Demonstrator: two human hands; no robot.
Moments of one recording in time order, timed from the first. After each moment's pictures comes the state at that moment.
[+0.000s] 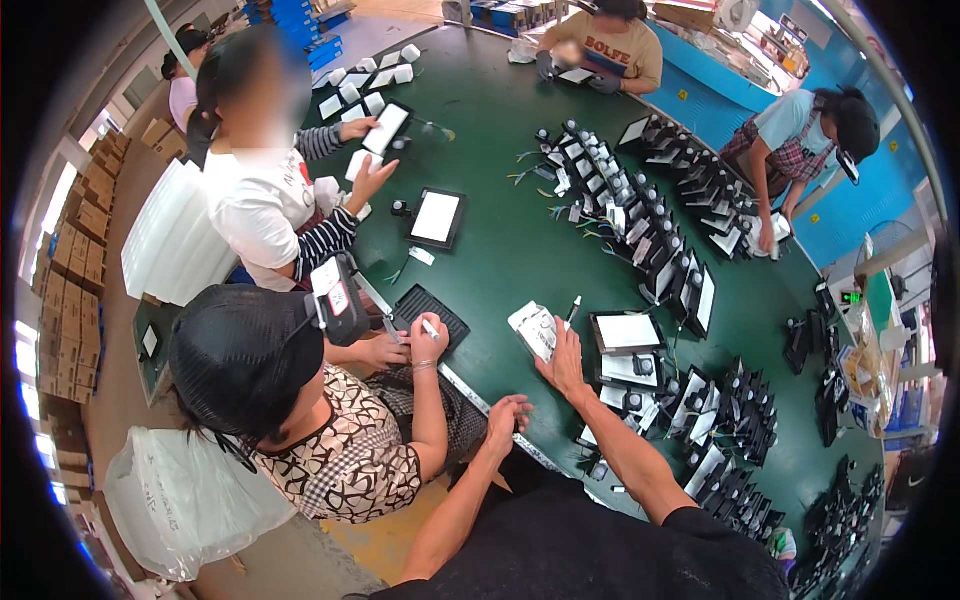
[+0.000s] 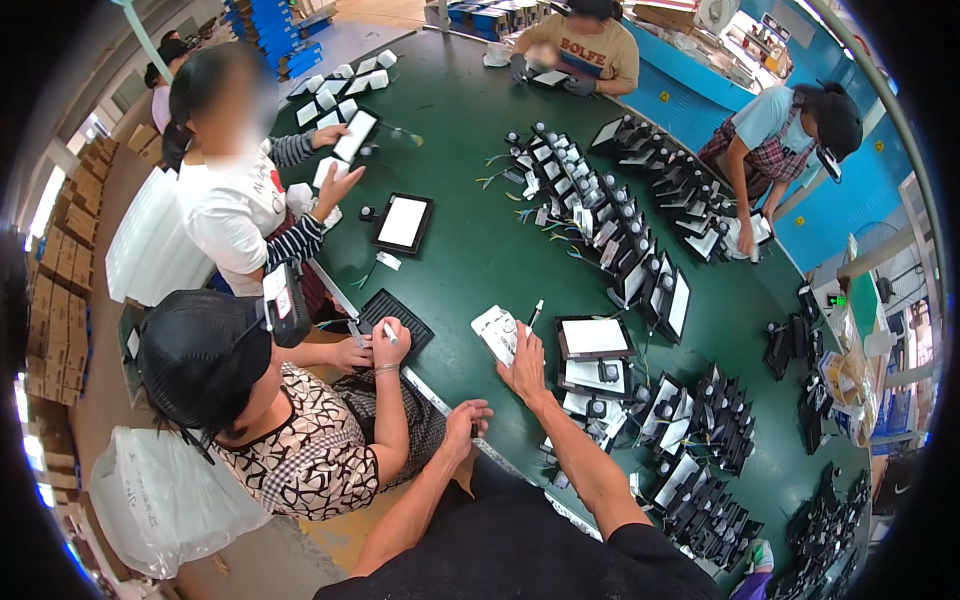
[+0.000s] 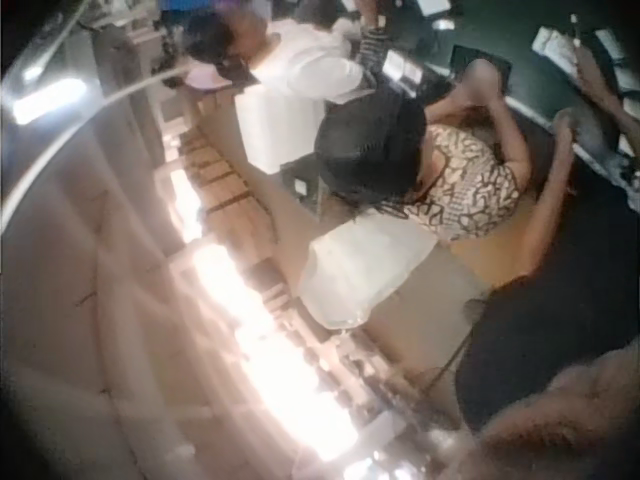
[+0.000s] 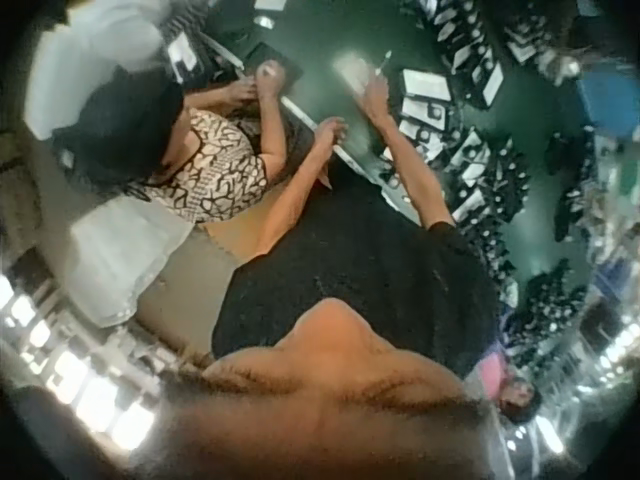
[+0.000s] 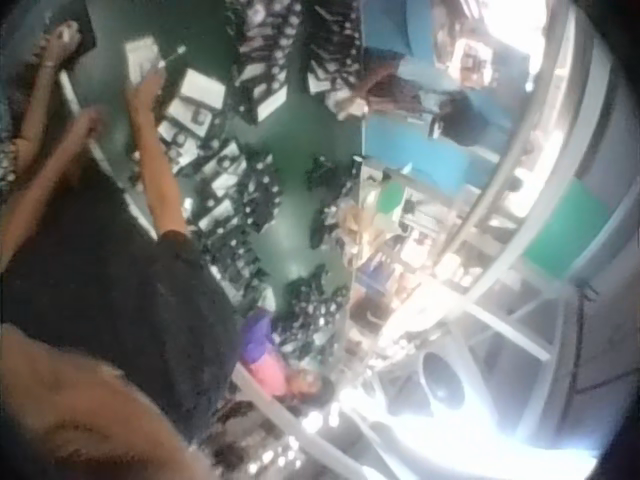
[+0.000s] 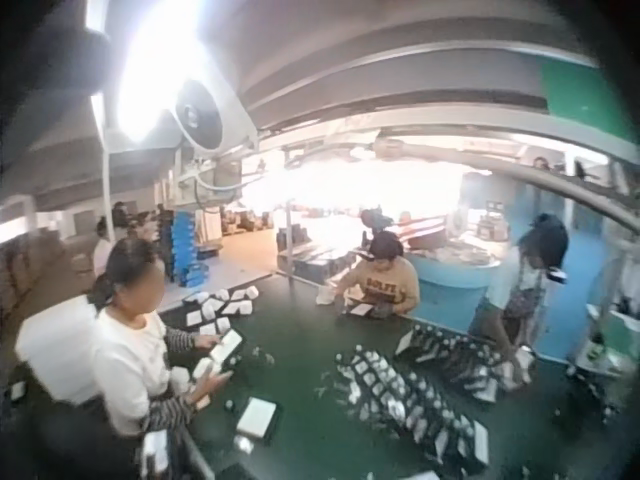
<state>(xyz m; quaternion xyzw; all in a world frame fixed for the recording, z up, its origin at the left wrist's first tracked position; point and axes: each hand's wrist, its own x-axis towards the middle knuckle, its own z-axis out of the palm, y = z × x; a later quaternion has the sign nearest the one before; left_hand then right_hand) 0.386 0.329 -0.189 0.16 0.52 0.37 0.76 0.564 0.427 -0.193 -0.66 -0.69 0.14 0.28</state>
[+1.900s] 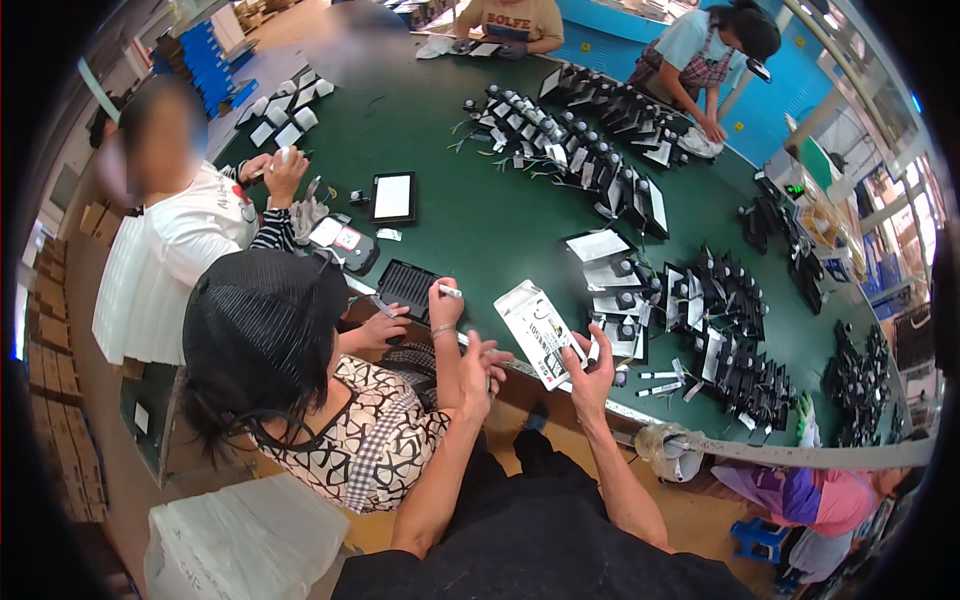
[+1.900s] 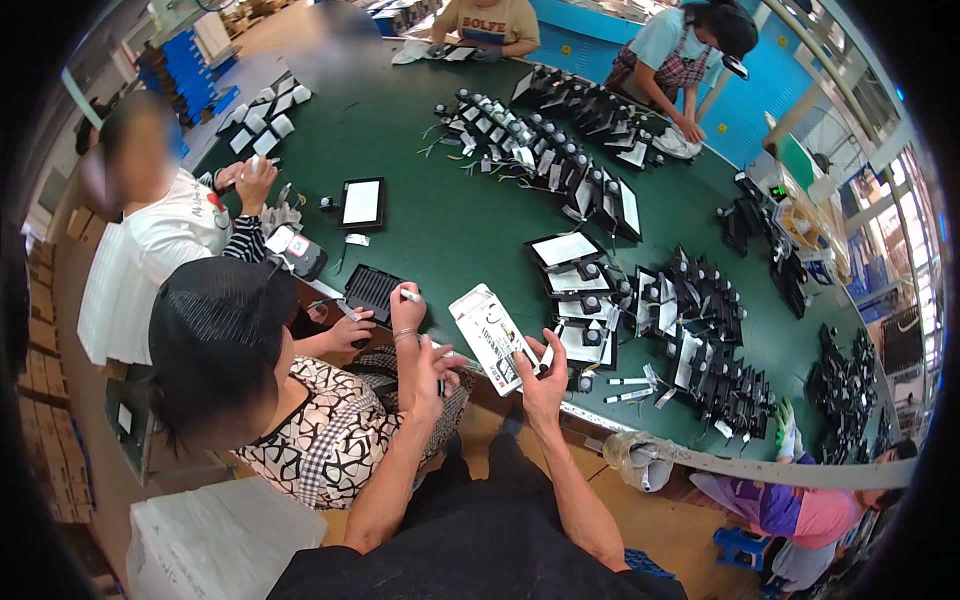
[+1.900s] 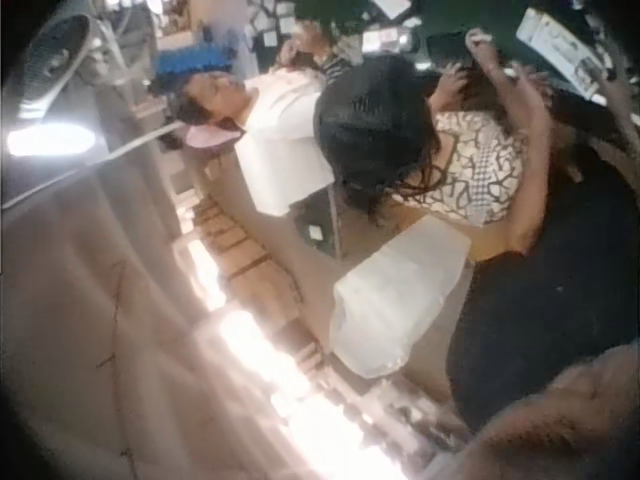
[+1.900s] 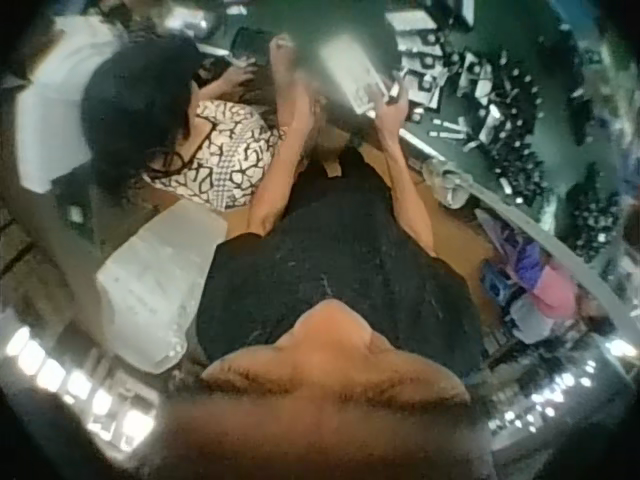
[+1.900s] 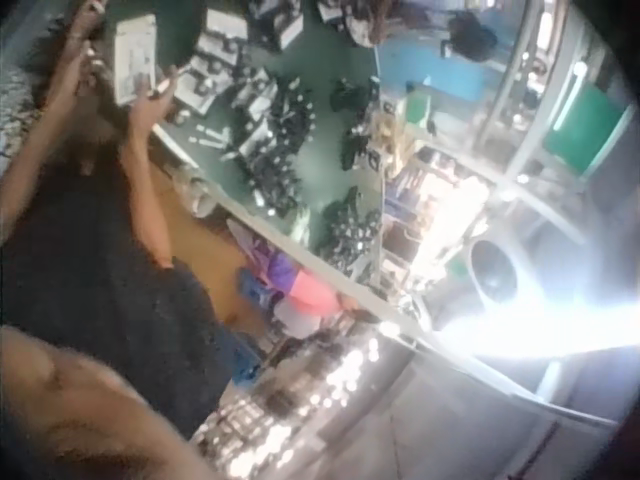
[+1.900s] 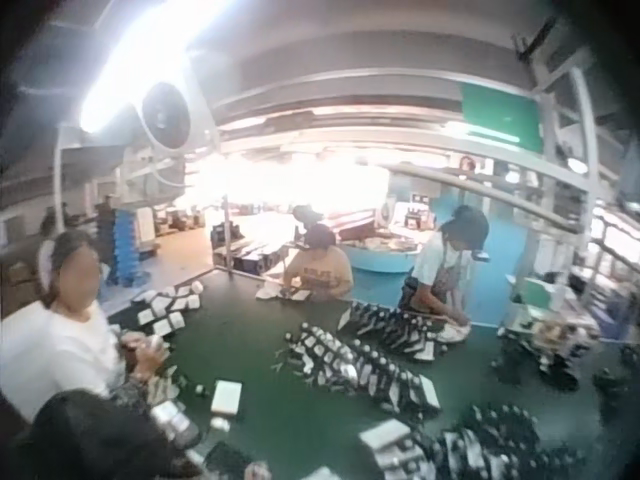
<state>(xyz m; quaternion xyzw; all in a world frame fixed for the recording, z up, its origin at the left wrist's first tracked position) 0.277 0.318 -0.096 0.28 0.49 0.32 0.76 0.444 0.218 -0.065 -0.61 -0.26 0.29 0.70</state>
